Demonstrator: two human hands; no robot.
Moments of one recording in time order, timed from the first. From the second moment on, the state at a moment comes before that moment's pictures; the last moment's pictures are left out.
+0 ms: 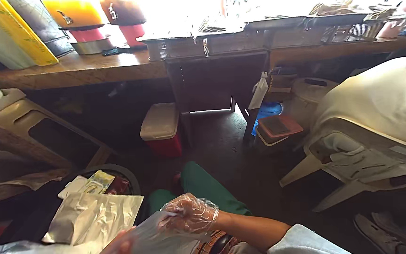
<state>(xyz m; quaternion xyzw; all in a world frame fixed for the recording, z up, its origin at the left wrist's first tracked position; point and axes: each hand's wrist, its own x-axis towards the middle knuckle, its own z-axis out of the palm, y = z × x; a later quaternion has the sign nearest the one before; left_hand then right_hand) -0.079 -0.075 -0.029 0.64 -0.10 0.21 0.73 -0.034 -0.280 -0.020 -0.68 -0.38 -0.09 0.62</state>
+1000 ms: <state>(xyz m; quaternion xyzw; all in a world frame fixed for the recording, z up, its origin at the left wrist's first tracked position) -0.055 -0.105 -0.033 0.60 0.03 0.17 0.78 -0.002 -0.277 -0.039 -0.66 -0.38 -0.02 0.65</state>
